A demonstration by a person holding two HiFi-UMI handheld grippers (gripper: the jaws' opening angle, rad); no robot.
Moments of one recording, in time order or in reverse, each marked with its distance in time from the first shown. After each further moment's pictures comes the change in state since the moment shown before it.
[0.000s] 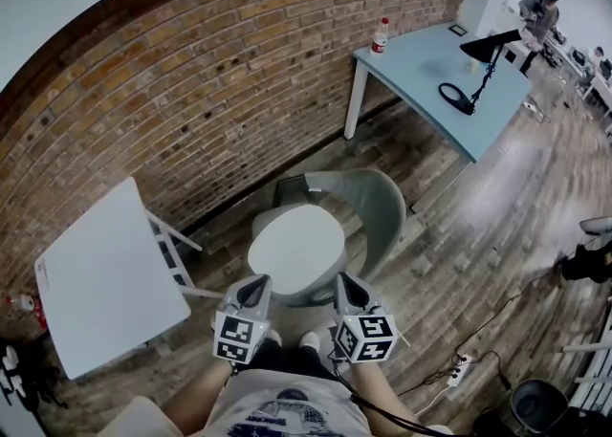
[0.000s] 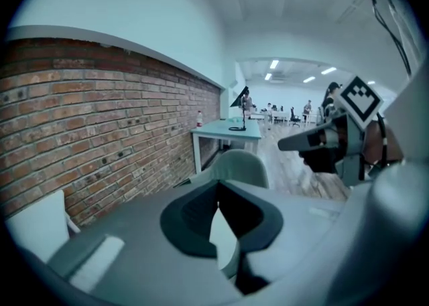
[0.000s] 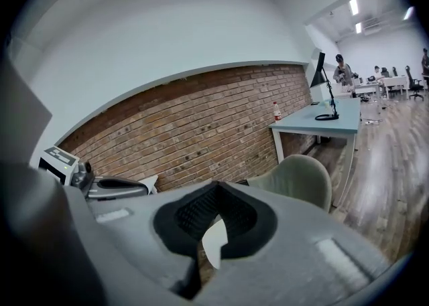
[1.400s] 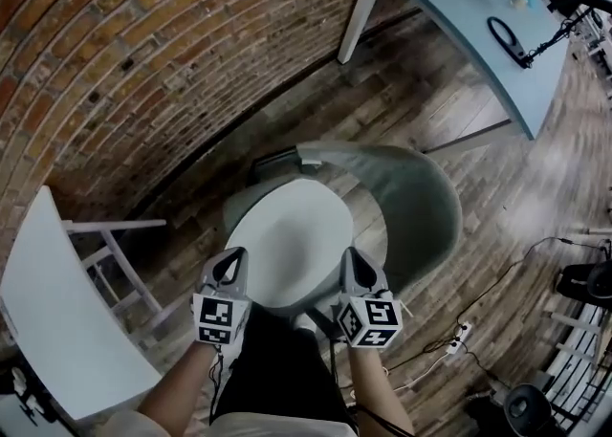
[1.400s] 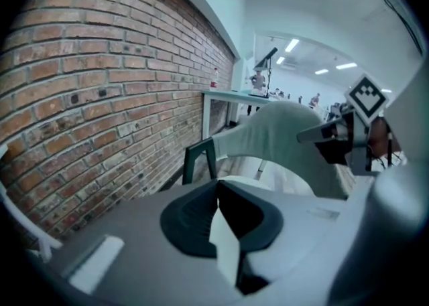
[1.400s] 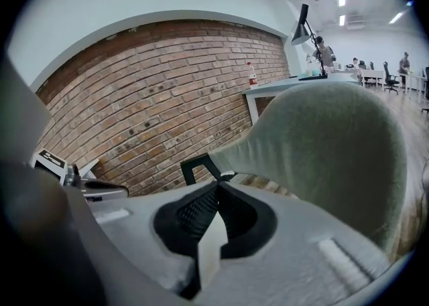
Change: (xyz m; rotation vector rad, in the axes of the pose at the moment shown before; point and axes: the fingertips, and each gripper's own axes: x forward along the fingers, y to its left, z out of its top) left arm 0.259 0.152 -0.162 -0.088 0.176 -0.039; right arm 0.261 -0.146 -0.123 0.090 0.133 -0.210
